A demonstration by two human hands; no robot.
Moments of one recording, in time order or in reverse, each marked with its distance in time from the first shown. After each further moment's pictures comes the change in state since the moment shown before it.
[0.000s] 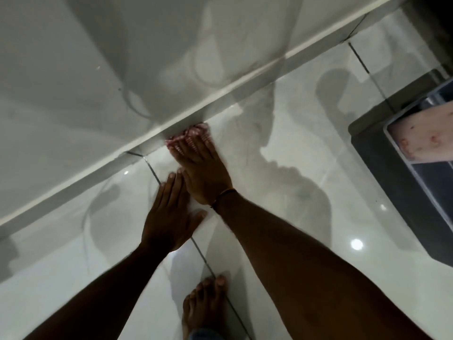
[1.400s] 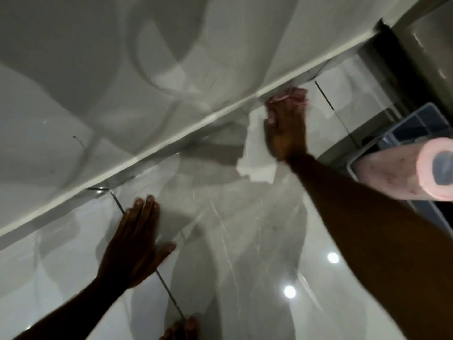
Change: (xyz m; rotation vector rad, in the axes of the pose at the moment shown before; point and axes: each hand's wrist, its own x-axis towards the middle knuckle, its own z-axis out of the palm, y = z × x) left_hand 0.015 -0.015 0.005 0.014 0.069 0.054; right_hand 0.018 0.246 -0.125 -0.089 0.275 0.461
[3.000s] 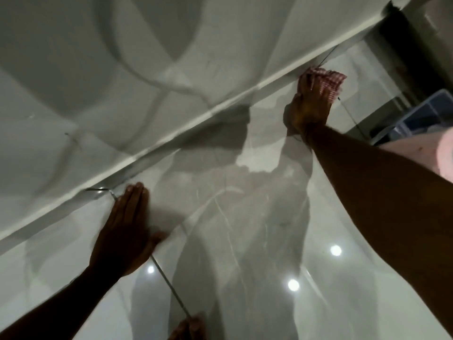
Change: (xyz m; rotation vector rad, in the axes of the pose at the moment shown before) left_hand 0.024 -0.023 -0.023 -0.036 -0.072 -0.017; right_hand 0.045 0.031 -0.008 -0.143 -0.101 0.302
